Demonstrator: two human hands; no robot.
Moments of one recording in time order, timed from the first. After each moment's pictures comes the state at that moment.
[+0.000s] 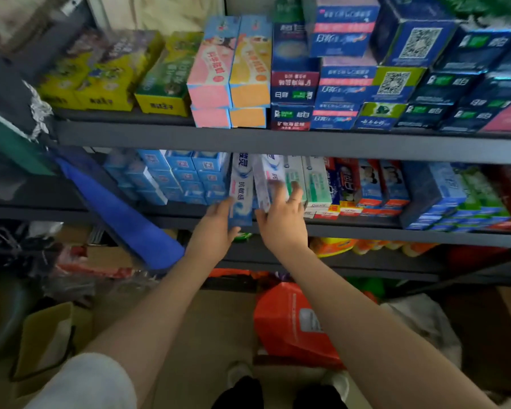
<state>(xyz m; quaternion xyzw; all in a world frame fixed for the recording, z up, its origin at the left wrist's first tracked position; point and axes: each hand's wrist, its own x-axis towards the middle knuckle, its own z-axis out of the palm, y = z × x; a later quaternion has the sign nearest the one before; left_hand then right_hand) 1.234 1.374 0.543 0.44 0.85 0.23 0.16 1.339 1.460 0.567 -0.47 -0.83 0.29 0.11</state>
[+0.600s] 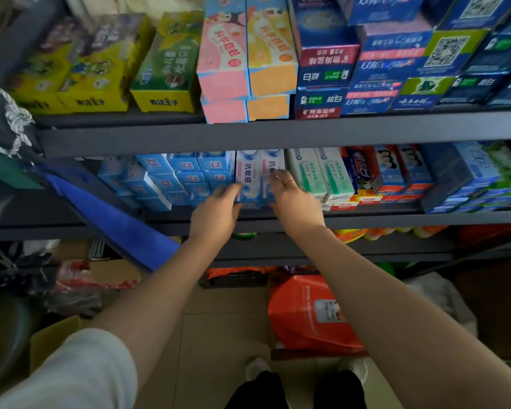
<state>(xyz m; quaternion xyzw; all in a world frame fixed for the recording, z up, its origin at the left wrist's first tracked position) 1.188 1.395 0.540 0.53 0.83 0.16 0.08 1.314 1.489 0.544 -0.38 -0.91 0.13 0.02</state>
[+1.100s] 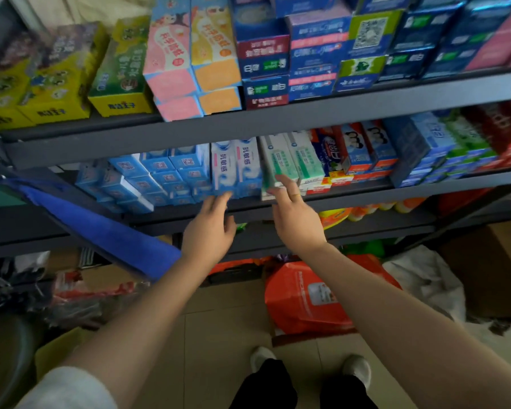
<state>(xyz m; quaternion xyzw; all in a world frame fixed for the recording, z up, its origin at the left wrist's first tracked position) 1.231 1.369 0.548 0.54 0.81 0.19 0.09 1.375 1.461 0.535 -0.40 -0.88 0.22 0.13</state>
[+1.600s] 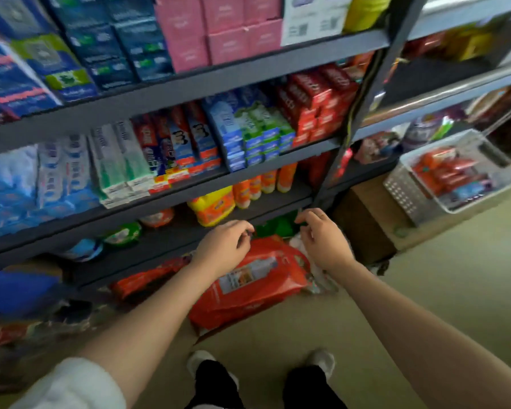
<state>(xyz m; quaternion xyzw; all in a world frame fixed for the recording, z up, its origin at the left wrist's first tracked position) 1.514 1.438 0.549 0.69 0.66 0.14 0.25 1.719 1.482 0.533 -0.56 -0.77 0.26 0.16</state>
